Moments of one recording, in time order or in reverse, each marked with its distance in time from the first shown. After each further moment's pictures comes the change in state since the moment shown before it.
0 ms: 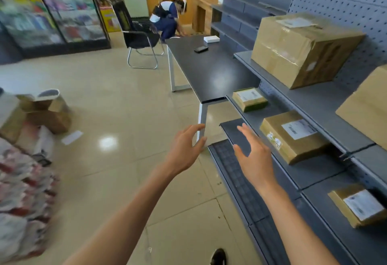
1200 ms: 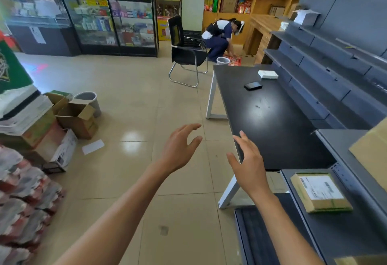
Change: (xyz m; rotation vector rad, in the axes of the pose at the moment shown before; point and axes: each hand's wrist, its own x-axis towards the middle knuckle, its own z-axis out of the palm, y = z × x) left_hand 0.342 -0.191 -0.126 0.015 0.218 -0.195; right_hand 0.409 -0.036 0.207 -0.035 -0.211 -0.167
